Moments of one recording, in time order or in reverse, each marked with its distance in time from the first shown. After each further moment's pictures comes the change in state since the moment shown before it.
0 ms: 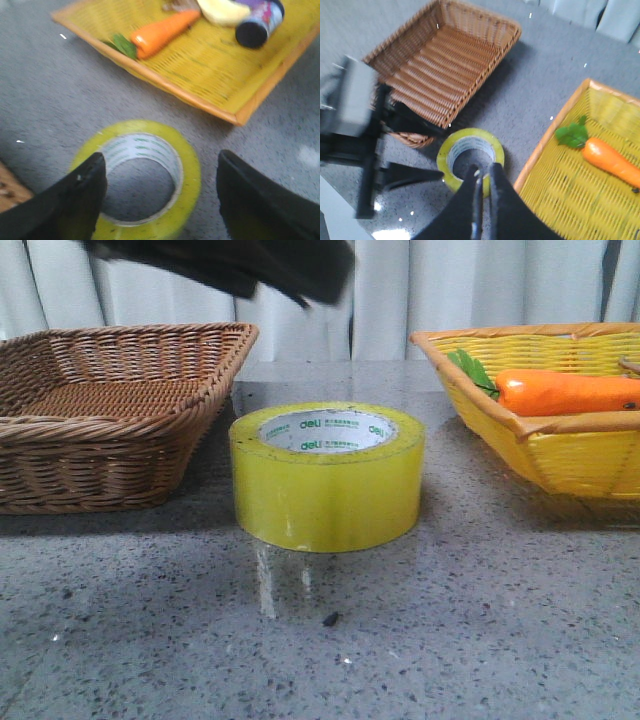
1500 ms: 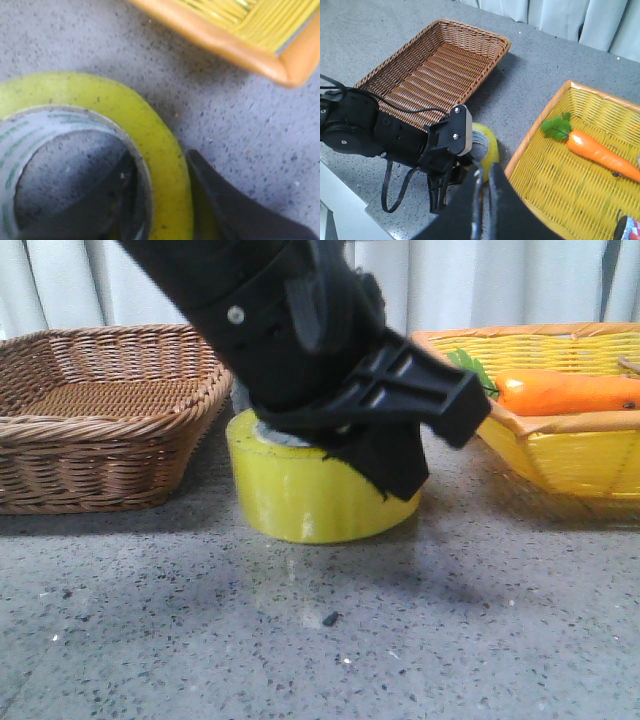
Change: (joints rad) left arm -0.023 0.373 -0.233 0.000 0.191 0.004; right arm 0.000 -0.120 -0.006 -0.010 0.080 0.008
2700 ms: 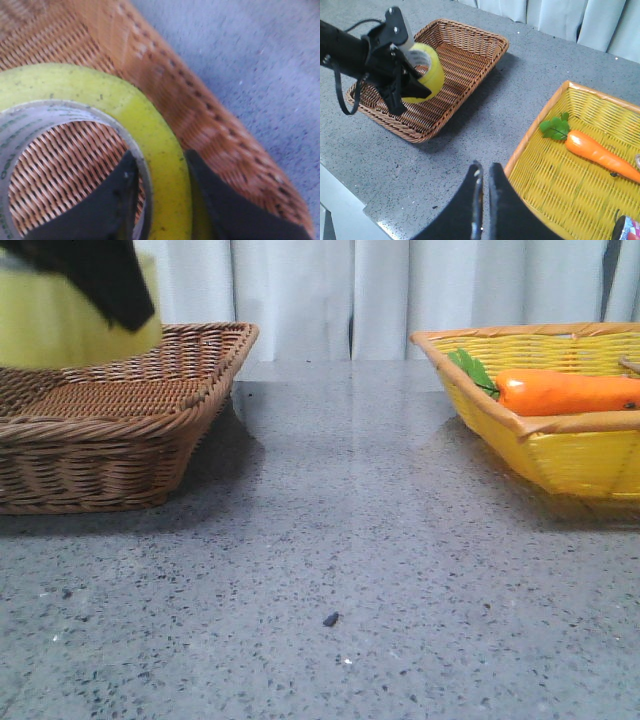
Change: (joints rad) left arm 0.368 -0.223 -0.064 0.125 0.335 0.000; right arm 0.000 0.000 0.000 -0.004 0.002 0.000
